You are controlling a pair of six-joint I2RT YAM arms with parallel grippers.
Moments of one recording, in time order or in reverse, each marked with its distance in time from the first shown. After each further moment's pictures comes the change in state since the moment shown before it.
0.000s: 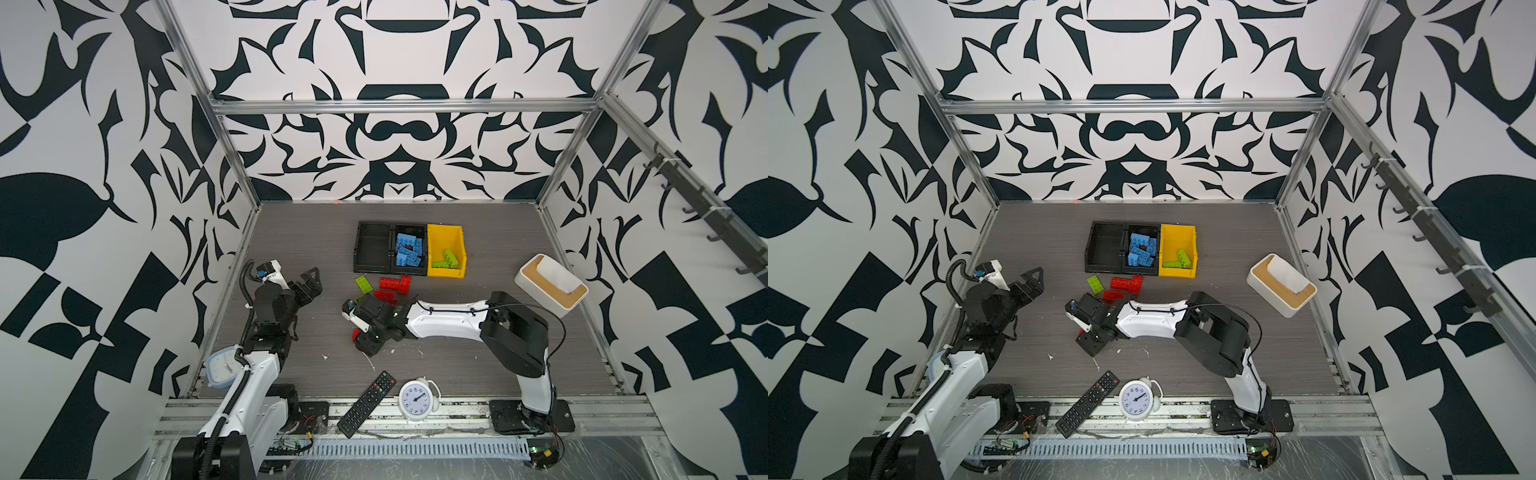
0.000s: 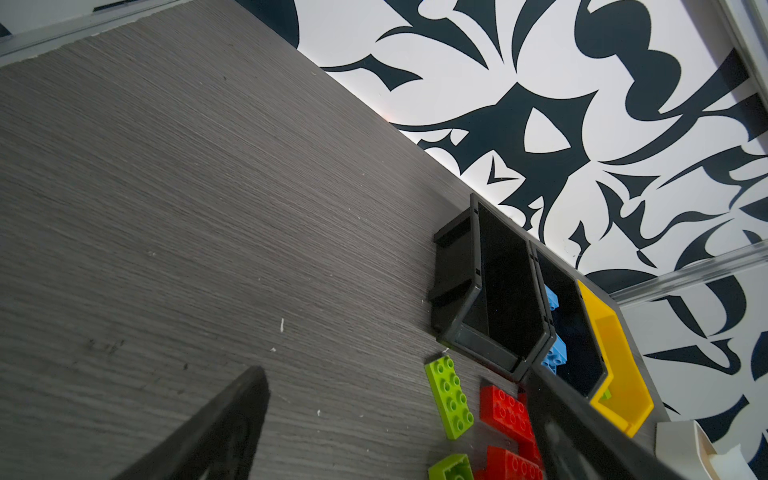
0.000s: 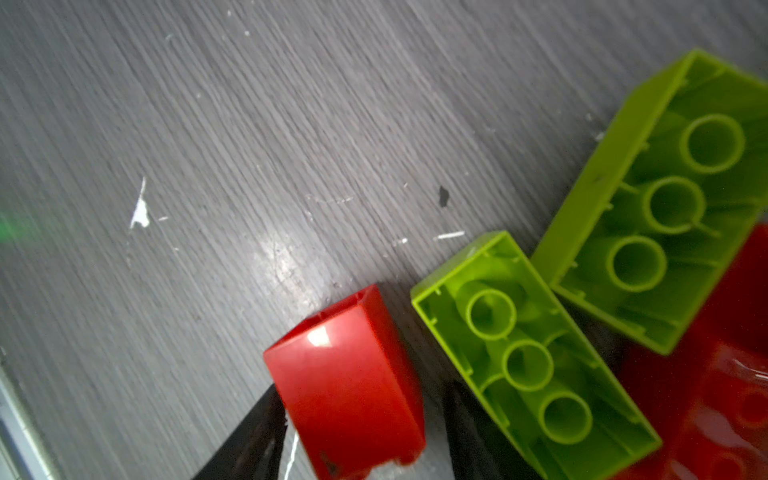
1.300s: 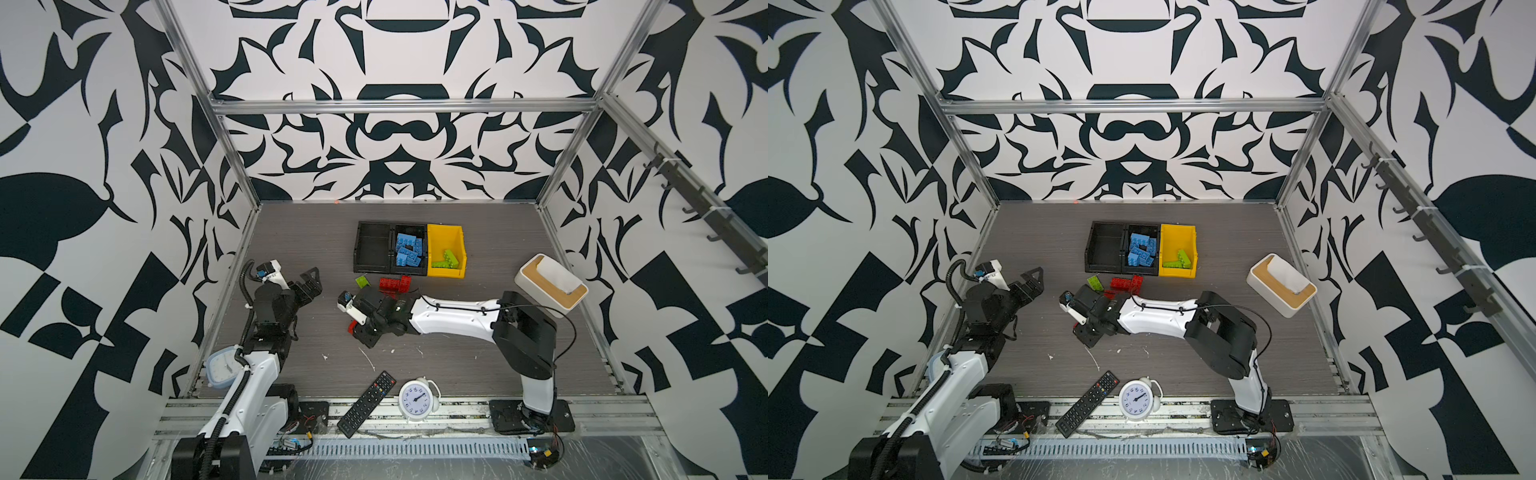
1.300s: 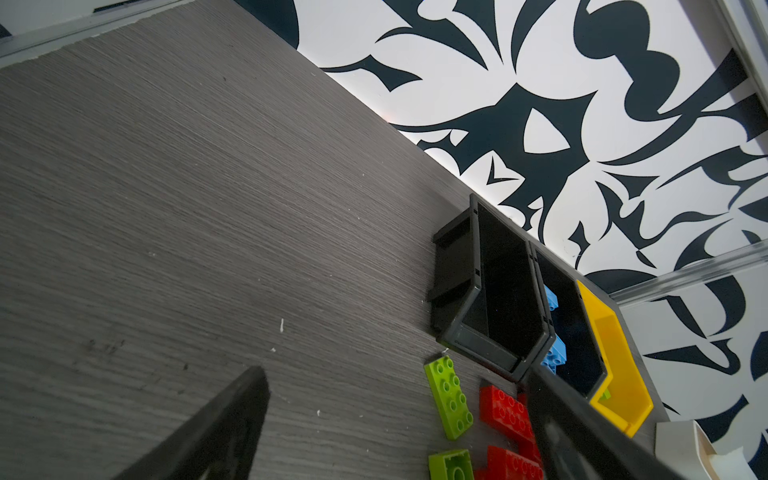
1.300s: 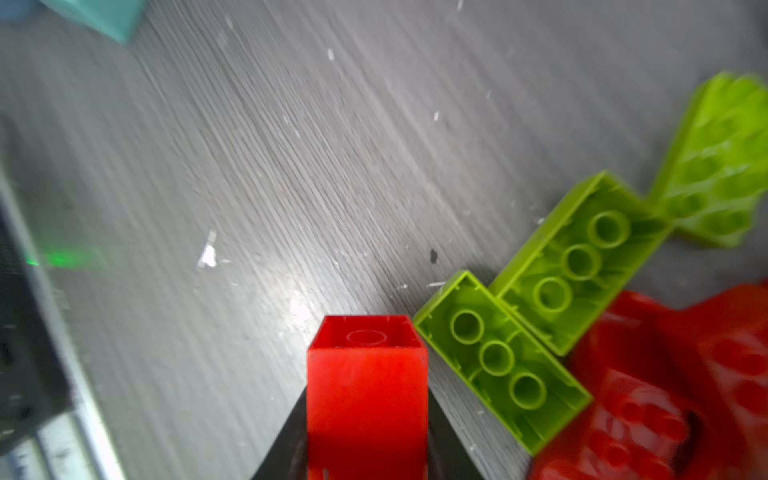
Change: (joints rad) left arm 0.000 -0.002 0.000 -0.001 0.000 0.000; right arm -0.017 -0.085 0.039 0.000 -0.004 -0.021
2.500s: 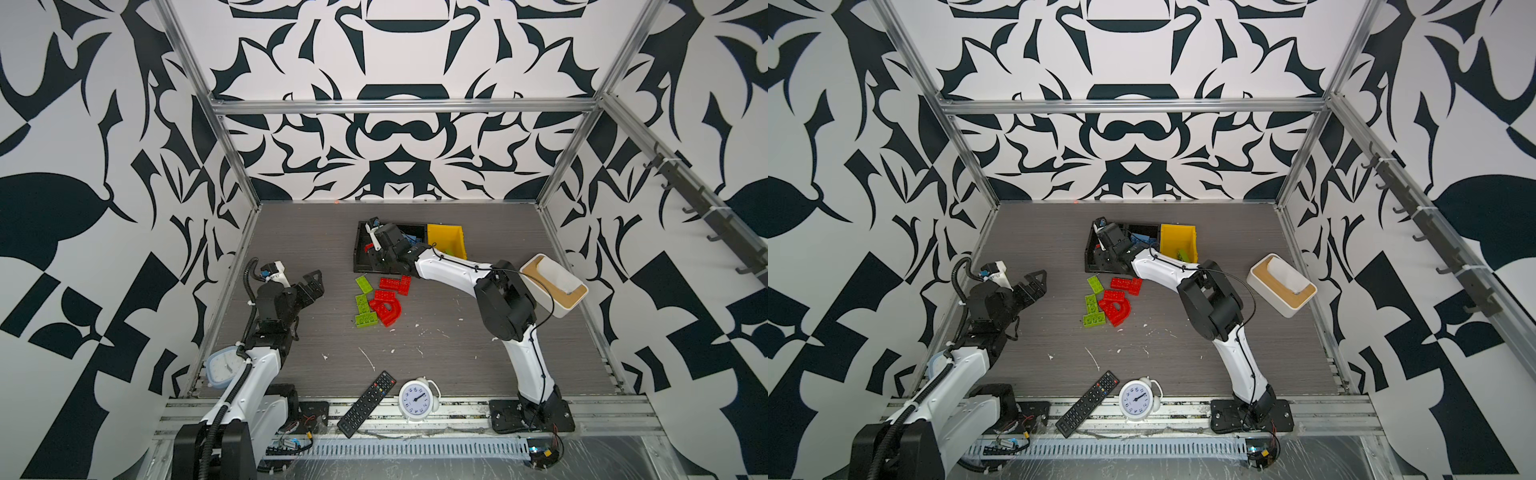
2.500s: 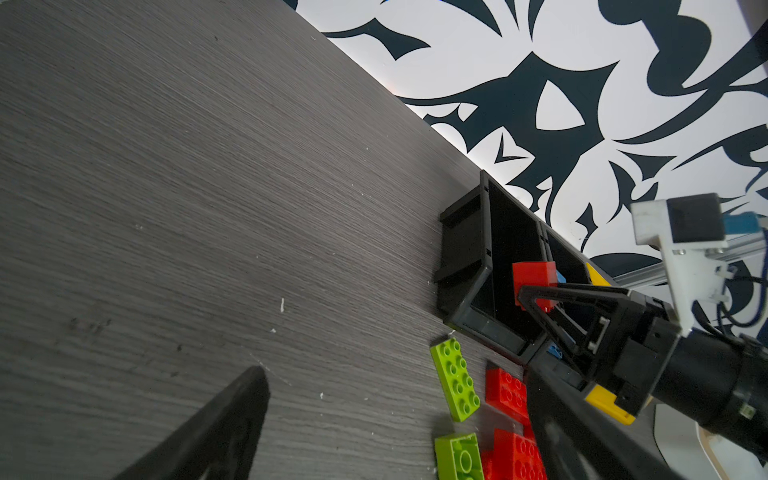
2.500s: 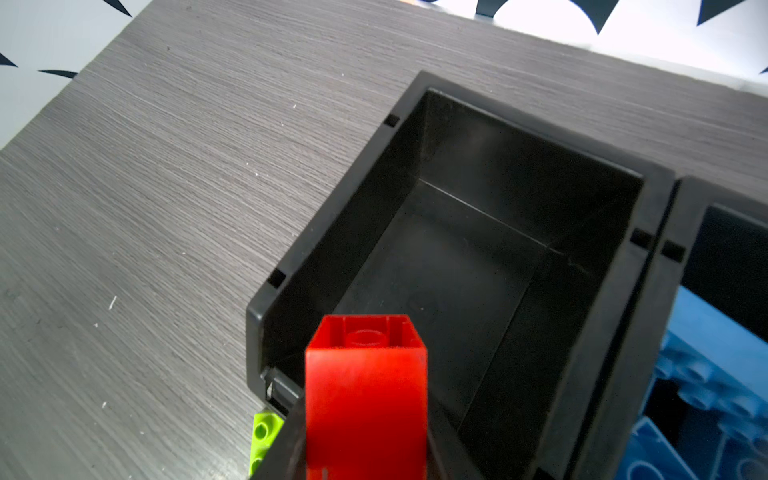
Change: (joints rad) left arm 0.000 0.058 0.000 0.001 0.033 0.000; right arm -0.333 0.270 0.354 0.174 0.150 0.072
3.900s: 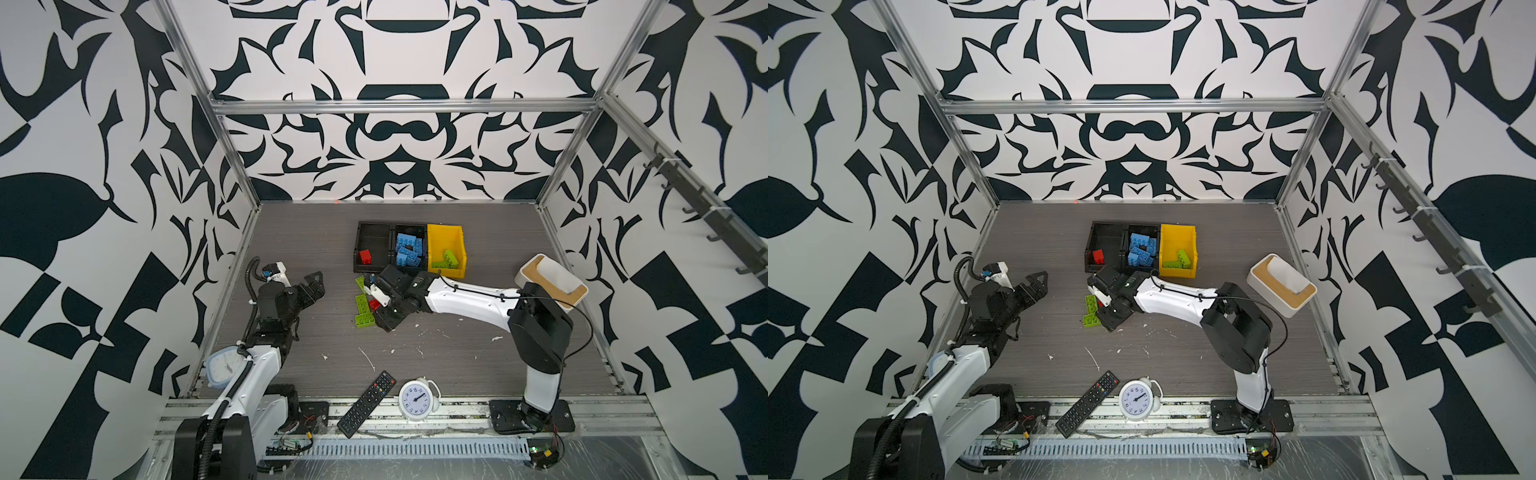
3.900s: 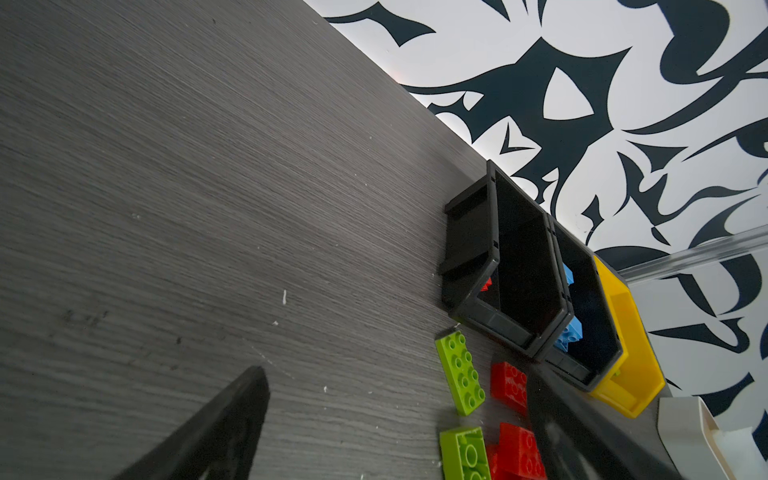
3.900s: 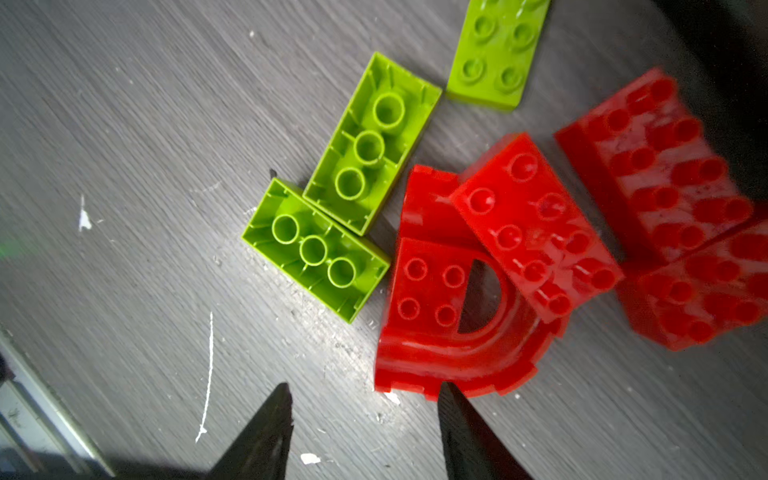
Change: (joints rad) left arm 0.000 0.025 0.000 0.000 0.009 0.005; right arm 0.192 -0.291 -0.354 -0.414 -0.154 -0.041
